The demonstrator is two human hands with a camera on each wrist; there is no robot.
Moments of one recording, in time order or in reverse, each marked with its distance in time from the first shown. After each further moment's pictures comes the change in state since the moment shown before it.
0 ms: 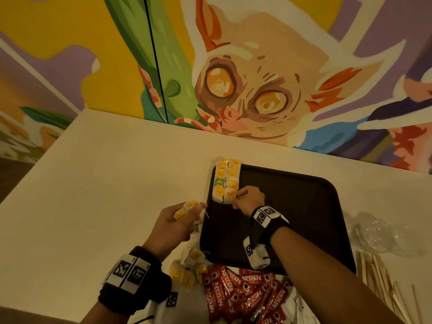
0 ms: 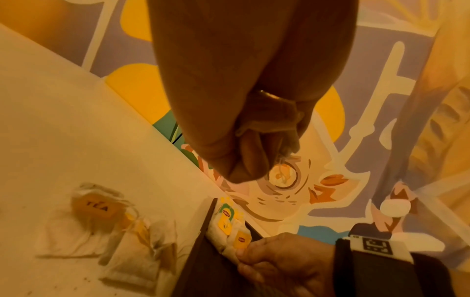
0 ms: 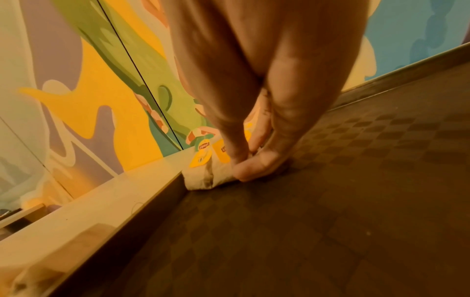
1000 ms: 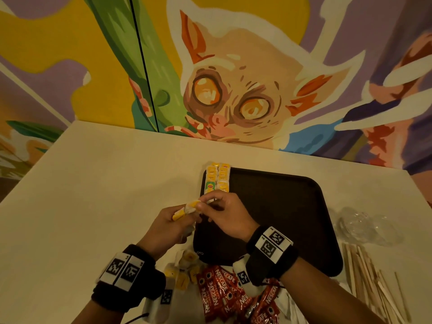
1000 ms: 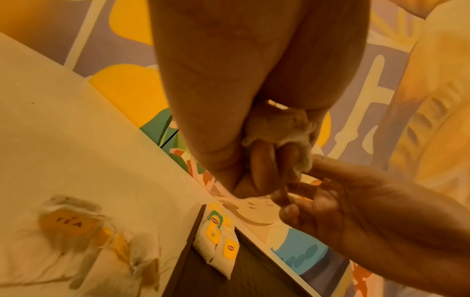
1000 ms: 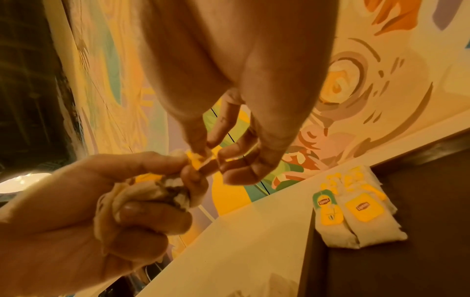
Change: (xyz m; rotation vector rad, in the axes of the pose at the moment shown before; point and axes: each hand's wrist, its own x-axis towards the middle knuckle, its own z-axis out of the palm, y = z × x) left_hand -0.007 0.010 0.003 0.113 -0.142 -0.020; right_hand -0.128 -0.041 -0.010 0.388 -0.222 -0.625
